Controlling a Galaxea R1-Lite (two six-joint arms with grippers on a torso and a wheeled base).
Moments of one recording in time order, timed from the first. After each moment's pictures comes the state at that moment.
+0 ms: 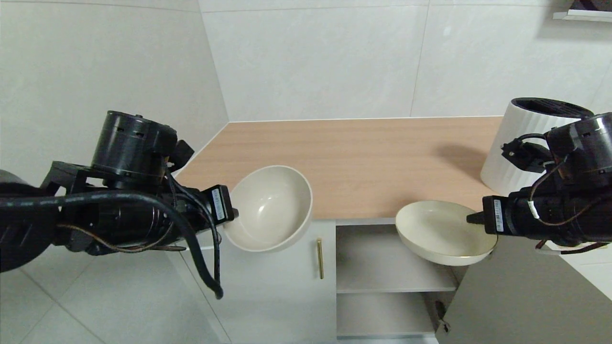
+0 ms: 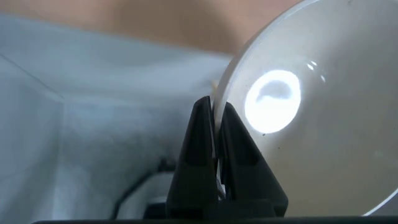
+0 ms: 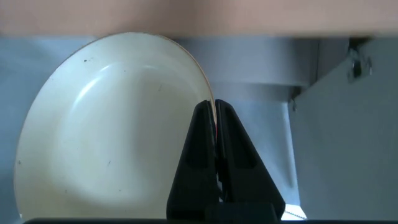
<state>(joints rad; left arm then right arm) -0.43 1.56 -1.01 0.09 0.05 -0.59 0.38 1.50 -0.98 0.14 -0.06 0.32</state>
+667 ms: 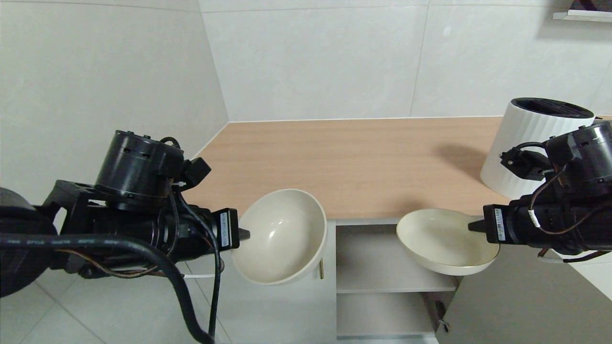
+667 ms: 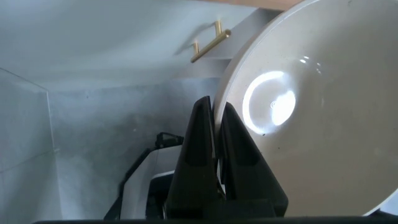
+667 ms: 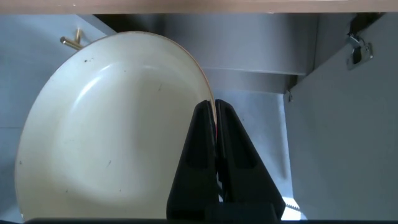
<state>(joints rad) -0.47 1.55 -0.95 0.10 -0.04 -0.53 0.38 1.50 -0.95 0.14 -0.06 0.31</state>
